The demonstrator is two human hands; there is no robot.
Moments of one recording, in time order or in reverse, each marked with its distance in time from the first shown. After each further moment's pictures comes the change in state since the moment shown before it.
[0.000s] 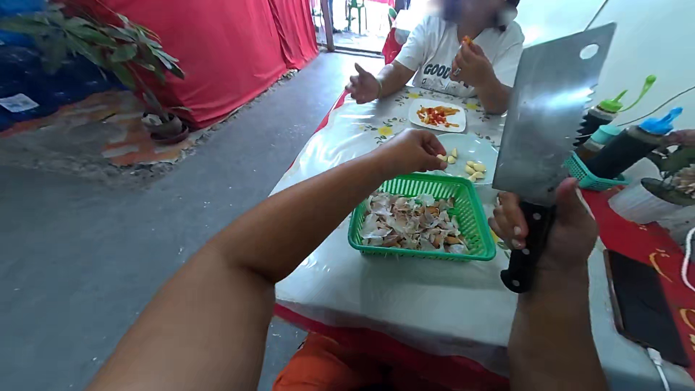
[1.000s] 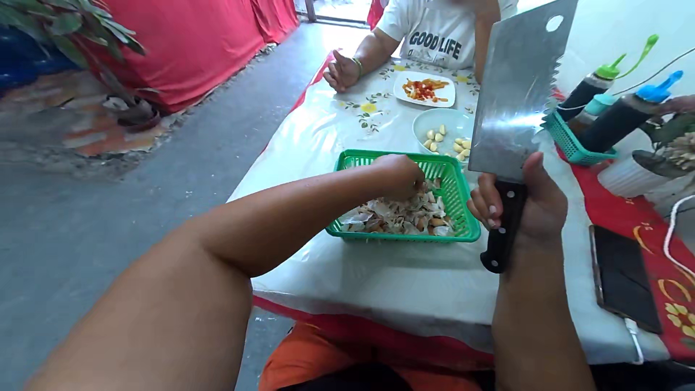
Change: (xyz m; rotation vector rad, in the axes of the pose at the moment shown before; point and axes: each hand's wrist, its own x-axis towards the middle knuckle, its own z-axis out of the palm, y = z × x) left_hand 0.007 -0.030 0.049 0.912 -0.418 -0.023; right_hand 0.001 0.016 -0.010 0.156 -0.016 0.050
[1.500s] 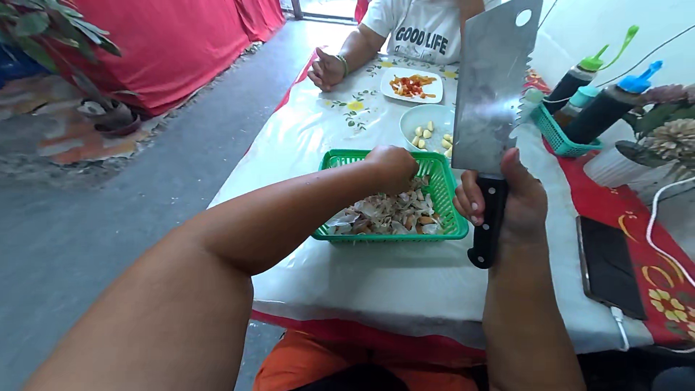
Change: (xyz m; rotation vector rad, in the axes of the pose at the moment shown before) left_hand 0.025 0.005 -0.002 0.167 0.048 -0.028; right_hand -0.003 0.001 0.003 -0.023 0.104 -0.003
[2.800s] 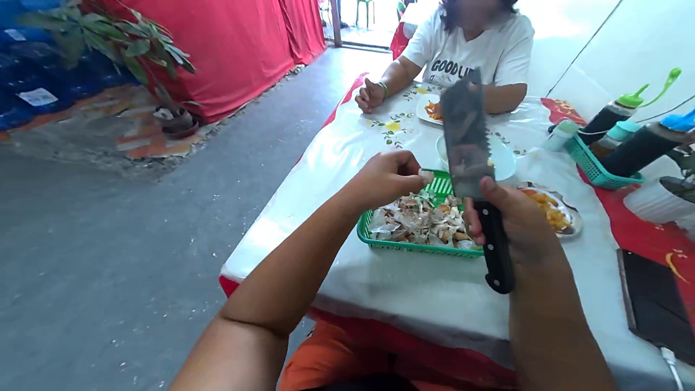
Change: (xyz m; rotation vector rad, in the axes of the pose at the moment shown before) left_hand -0.117 -0.027 0.002 -1.127 0.538 -0.010; right_hand 0.012 0.003 0.055 -0.327 0.089 0.303
